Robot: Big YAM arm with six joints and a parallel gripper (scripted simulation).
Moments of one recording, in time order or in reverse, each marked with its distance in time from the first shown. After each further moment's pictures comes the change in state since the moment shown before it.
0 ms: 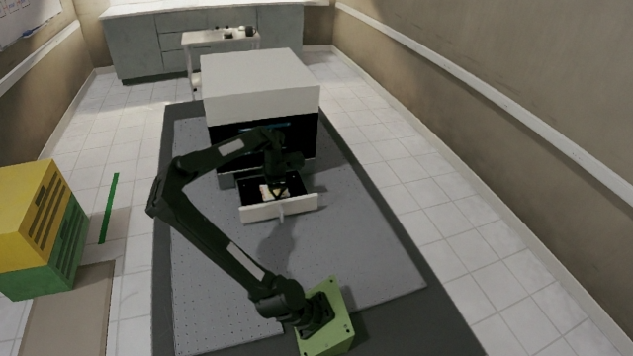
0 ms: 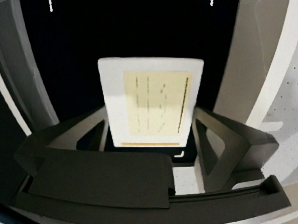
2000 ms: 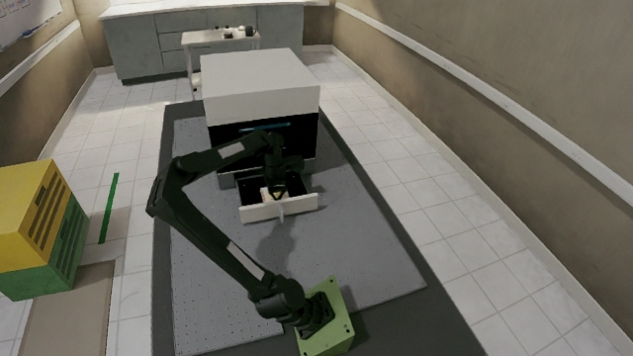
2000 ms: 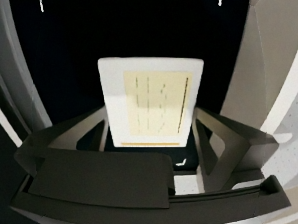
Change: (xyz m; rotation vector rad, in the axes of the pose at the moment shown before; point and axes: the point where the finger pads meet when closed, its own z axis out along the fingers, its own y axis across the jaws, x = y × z) arm -0.001 0.001 0.015 -0.003 -0.001 -0.003
